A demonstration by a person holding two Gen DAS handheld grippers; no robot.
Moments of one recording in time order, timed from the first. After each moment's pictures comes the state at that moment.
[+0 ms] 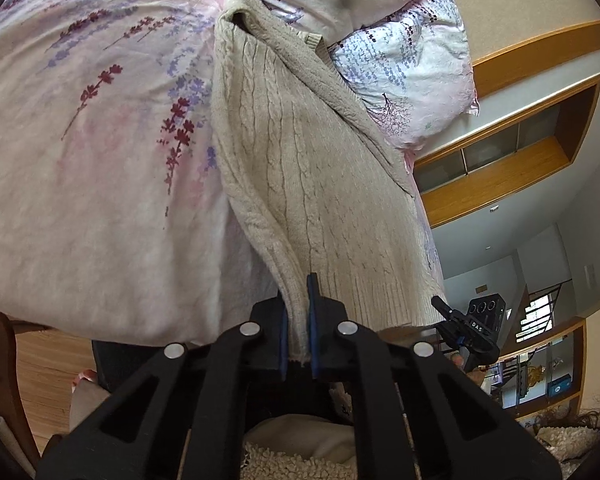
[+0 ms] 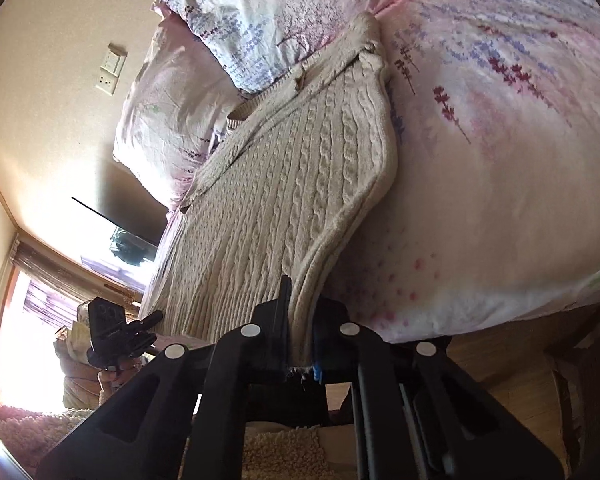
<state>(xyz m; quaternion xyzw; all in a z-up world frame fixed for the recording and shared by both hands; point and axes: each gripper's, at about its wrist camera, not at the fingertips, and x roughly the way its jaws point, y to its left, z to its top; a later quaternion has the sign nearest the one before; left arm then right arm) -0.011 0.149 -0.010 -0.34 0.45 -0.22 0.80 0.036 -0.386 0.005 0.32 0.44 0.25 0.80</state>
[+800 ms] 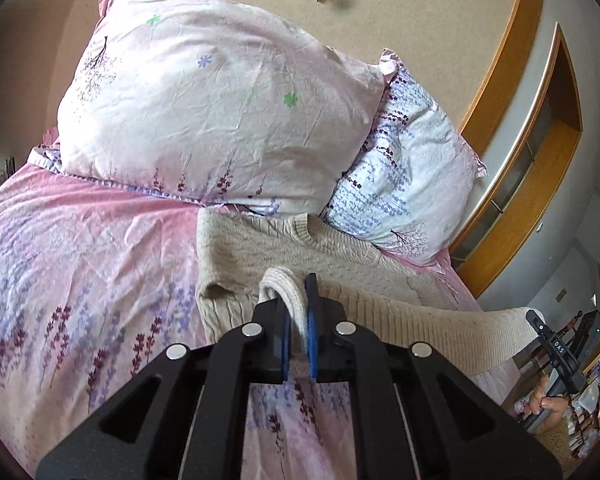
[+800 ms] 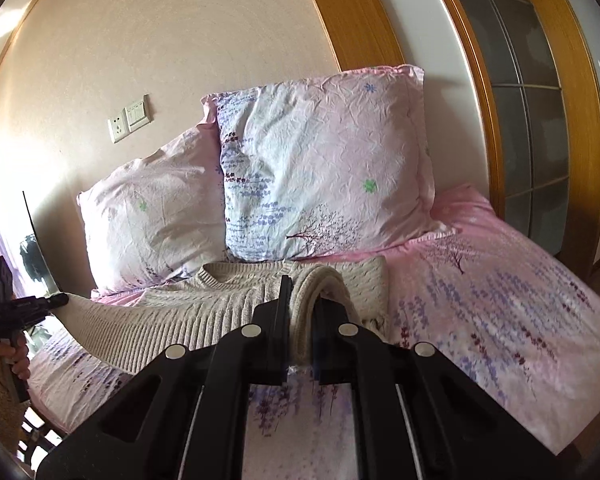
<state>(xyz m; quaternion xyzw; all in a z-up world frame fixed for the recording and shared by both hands) 0.092 0.167 0.115 -0.19 0.27 -0.13 0.93 0.085 -0.351 0.130 0.12 0.19 0.11 0.97</state>
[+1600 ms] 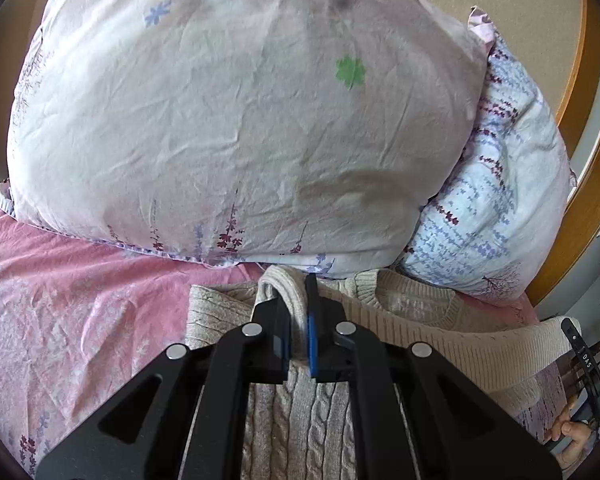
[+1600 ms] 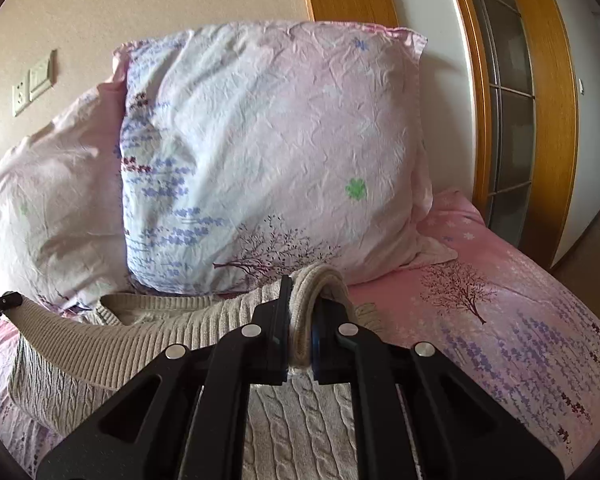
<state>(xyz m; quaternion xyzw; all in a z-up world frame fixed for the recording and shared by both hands) 0.284 0.147 0.081 -0.16 0.33 -0.04 0.93 0.259 -0.303 0.090 0.08 0.24 -0.02 0.97</state>
